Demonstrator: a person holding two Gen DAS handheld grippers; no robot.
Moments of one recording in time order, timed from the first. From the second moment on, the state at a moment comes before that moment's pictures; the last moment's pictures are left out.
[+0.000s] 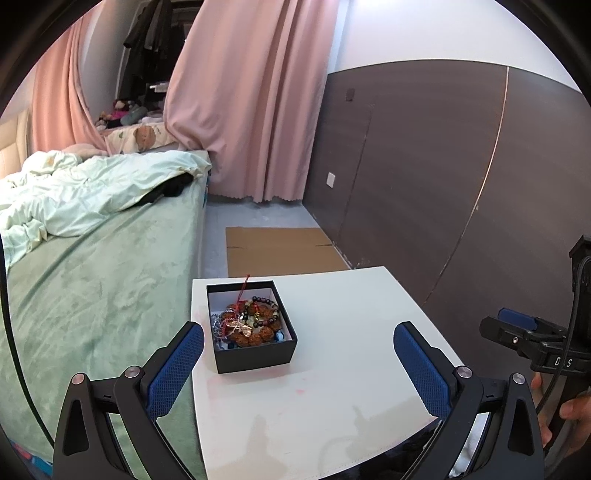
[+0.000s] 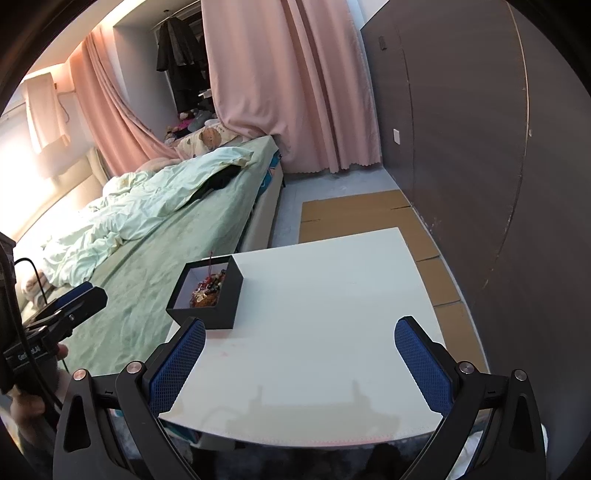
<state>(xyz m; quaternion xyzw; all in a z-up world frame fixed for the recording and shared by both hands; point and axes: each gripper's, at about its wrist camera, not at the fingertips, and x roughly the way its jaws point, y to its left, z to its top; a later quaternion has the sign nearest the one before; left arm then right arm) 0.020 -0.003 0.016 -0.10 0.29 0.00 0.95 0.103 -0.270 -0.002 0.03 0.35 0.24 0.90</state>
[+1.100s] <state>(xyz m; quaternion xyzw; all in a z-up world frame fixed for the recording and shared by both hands) 0.013 -0.006 0.021 -0.09 0.28 0.01 0.95 0.111 -0.271 -0.007 0.03 0.37 0.24 0.90</state>
